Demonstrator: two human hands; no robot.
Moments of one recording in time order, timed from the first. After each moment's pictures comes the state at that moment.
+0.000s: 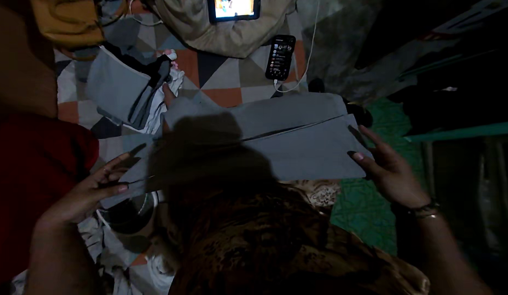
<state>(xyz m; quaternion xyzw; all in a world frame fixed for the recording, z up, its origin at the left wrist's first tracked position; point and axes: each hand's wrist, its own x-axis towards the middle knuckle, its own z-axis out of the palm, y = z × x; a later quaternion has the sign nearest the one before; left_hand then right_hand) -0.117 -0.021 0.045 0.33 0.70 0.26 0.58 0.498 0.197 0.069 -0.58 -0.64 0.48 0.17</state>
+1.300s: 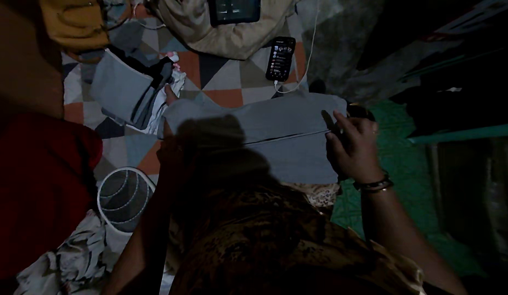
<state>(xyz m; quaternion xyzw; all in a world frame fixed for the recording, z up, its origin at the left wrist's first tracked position) 0.053 0.066 0.035 0.59 0.75 0.23 0.19 0.454 0.224 0.031 -0.51 -0.82 0.15 0.18</state>
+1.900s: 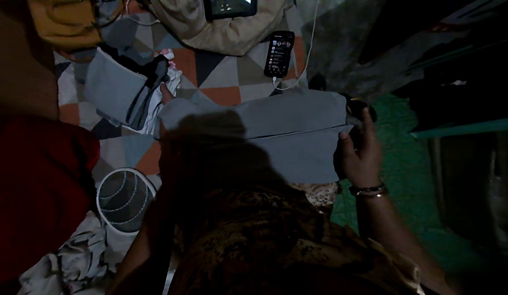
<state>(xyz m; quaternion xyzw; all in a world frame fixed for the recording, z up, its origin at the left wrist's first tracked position) 0.067 0.074 0.012 0.59 0.76 0.27 0.05 0.462 0.209 0.017 -0.62 -0.70 0.25 0.25</state>
